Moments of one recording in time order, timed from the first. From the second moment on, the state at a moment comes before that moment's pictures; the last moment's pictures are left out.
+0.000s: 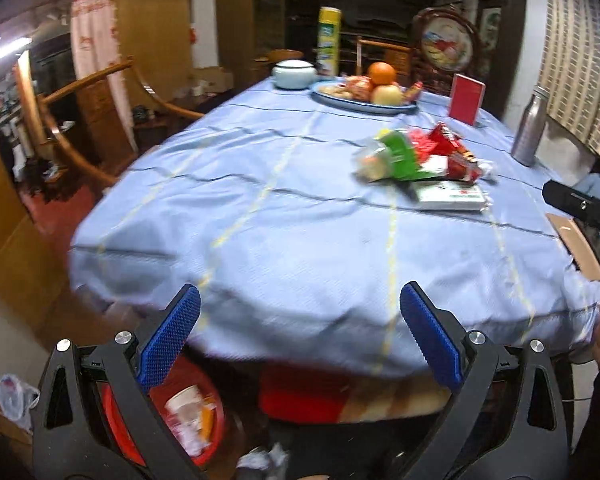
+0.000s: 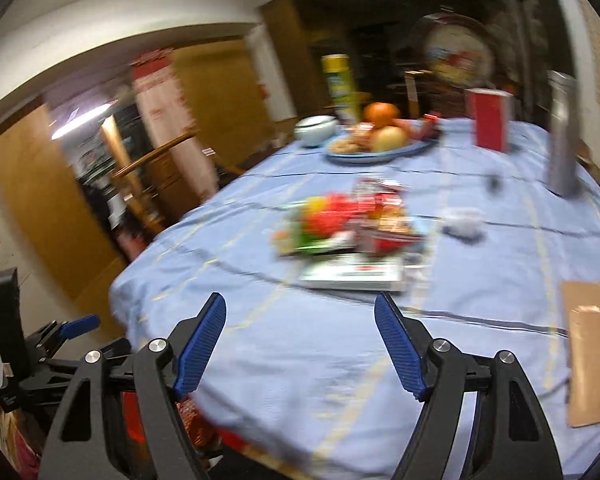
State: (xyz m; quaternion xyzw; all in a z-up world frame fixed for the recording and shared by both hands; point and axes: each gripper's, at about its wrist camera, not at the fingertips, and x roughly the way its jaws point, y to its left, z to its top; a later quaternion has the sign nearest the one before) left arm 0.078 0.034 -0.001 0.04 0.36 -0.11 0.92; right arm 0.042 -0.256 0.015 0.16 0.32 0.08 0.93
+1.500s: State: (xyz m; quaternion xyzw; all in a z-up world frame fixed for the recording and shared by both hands) left arm 0.254 -0.017 -0.029 0.09 0.42 -0.06 0.90; right arm 0.080 -0.309 -0.021 0.14 0.30 0.01 0.94
